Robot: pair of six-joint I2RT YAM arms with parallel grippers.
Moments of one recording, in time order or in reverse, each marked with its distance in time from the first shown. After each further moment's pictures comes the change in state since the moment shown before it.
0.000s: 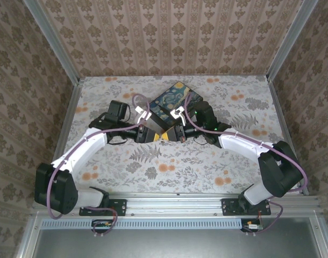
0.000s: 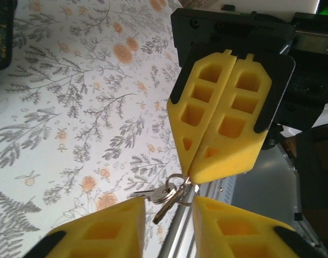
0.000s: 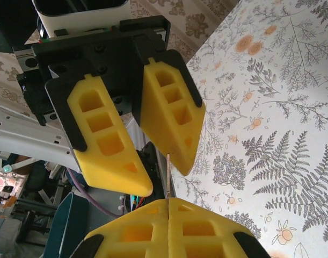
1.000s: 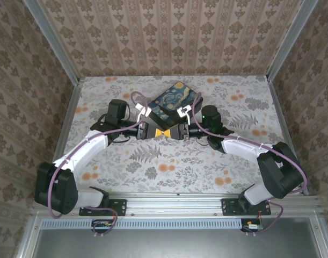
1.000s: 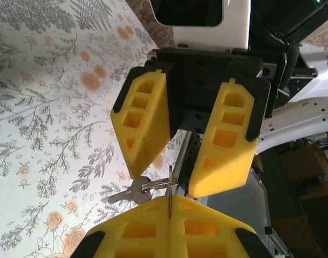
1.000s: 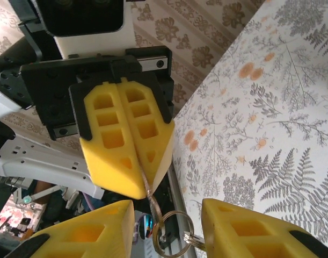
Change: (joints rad) left arm 0.009 0.000 -0.066 0.293 0.123 -0.218; right arm -0.037 -0.019 -0.141 0.367 0.006 0.256
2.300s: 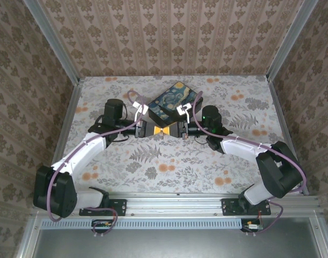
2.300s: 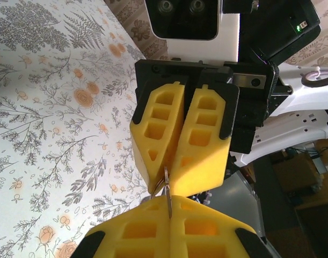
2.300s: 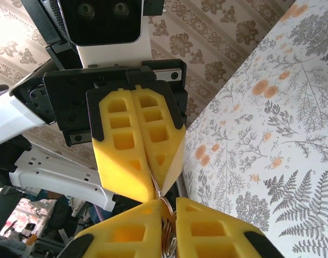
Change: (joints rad) left arm 0.019 -0.034 -0.033 0.107 0.027 -0.089; right arm 0.019 0.009 -0.001 0.113 0.015 0.071
